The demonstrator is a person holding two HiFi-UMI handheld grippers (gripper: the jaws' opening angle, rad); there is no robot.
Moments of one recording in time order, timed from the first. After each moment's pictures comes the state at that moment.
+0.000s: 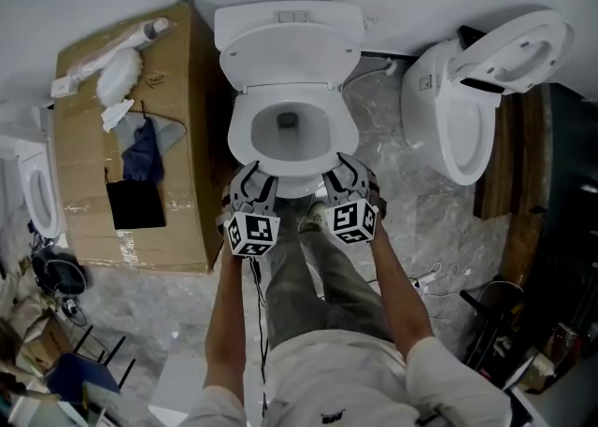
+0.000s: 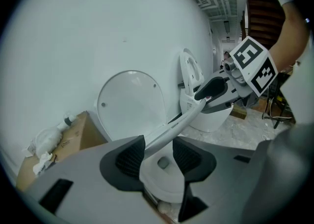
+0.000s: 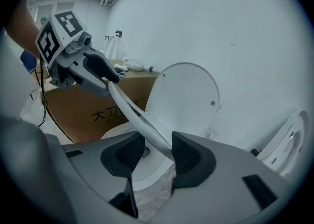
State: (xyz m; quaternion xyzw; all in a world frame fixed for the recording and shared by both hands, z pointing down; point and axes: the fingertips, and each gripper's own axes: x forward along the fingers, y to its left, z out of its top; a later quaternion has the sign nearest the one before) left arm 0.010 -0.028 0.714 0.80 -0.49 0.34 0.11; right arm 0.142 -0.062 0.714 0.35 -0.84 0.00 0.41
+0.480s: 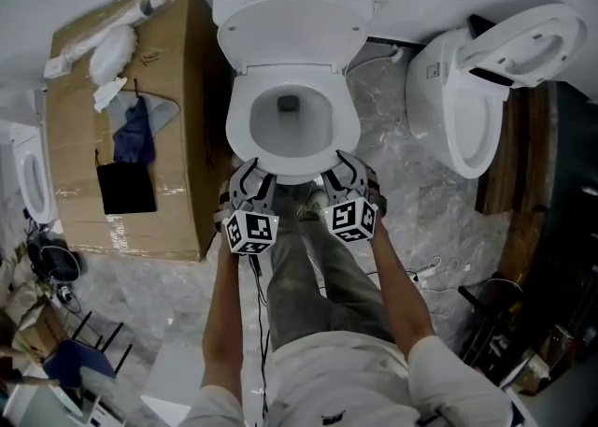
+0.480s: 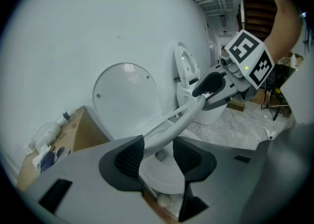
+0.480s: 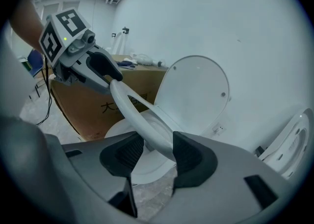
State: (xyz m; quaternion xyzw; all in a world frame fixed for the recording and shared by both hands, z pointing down) left arm 0.019 0.012 0.753 0.79 -0.48 0.36 0.10; right arm 0.149 -0.023 0.754 0.31 -0.85 0.00 0.43
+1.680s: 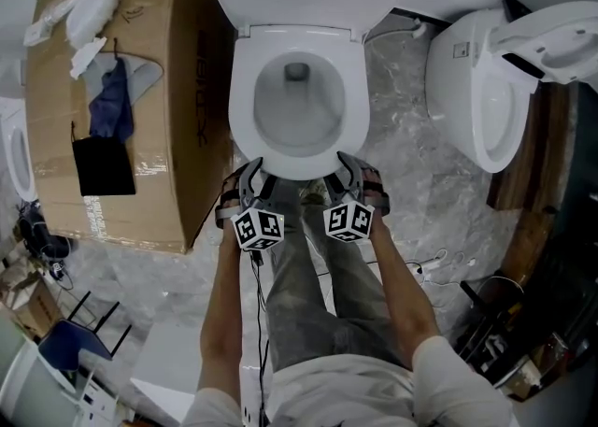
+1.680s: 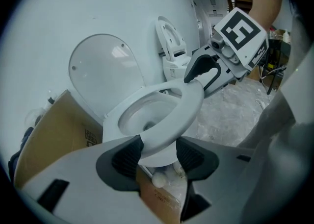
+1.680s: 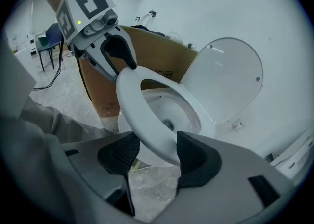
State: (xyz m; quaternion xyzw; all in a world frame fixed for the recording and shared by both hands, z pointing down) left arm 0.033 0.092 0.901 0.77 -0.42 0.46 0.09; right arm 0.165 0.056 0.905 0.22 -0.83 -0.07 0.50
